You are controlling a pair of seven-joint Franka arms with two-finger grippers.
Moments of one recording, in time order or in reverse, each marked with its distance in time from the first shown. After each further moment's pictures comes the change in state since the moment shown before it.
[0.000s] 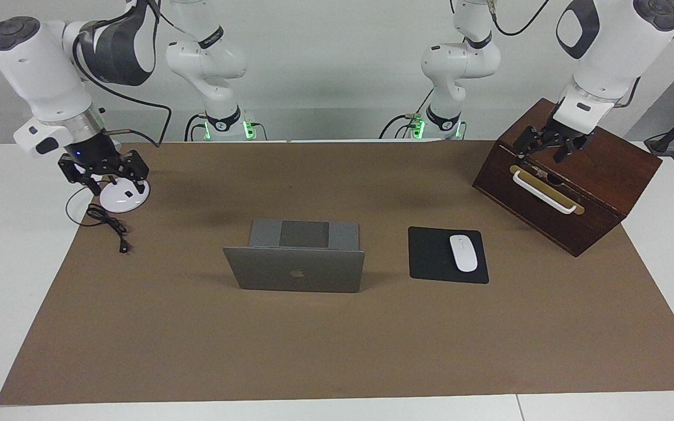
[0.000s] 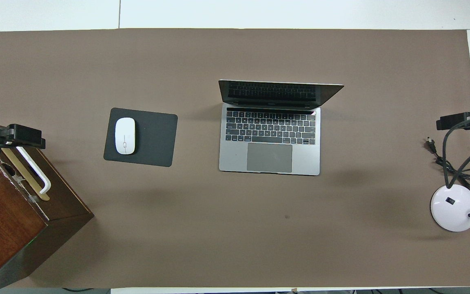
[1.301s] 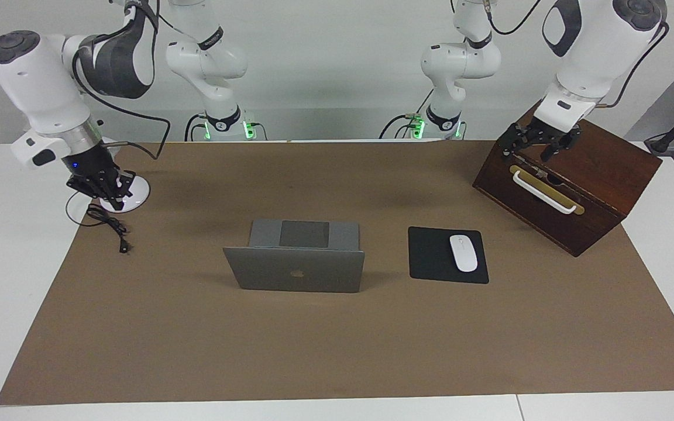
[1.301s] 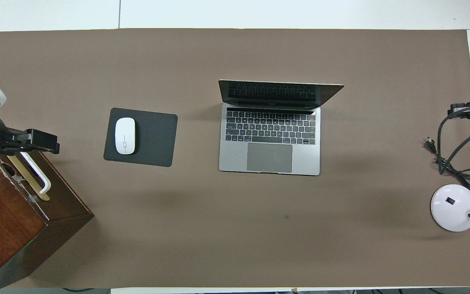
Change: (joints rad) left arm -0.046 -0.010 -0.012 -0.002 0.000 -0.026 -0.001; right arm -0.001 0.082 -0.003 0.044 0.000 0.071 0.000
